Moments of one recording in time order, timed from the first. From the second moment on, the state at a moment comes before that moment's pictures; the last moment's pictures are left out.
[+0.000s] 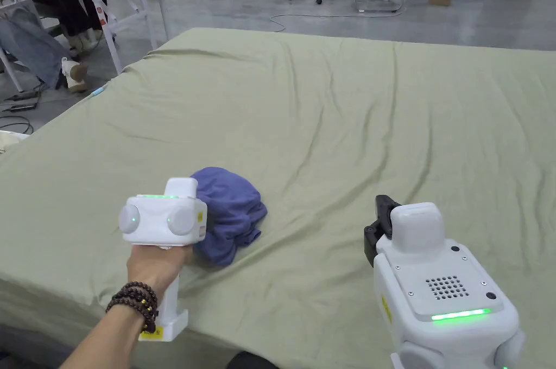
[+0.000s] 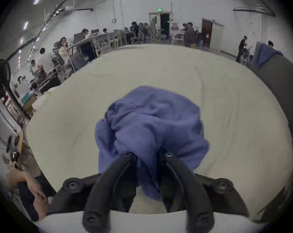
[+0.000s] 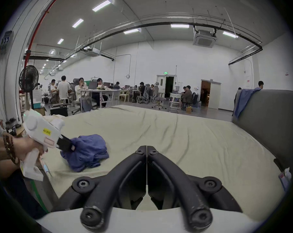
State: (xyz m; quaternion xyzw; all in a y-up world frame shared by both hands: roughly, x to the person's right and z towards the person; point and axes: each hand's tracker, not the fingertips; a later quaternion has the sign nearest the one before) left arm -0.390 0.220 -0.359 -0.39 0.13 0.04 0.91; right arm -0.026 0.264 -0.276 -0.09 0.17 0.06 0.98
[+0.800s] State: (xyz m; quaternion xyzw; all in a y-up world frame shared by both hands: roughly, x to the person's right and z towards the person) left arm 0.025 0.243 -0.395 -0.34 -0.22 0.01 0.92; right arm 0.171 0.279 -0.243 -0.11 -0.11 0.00 0.99
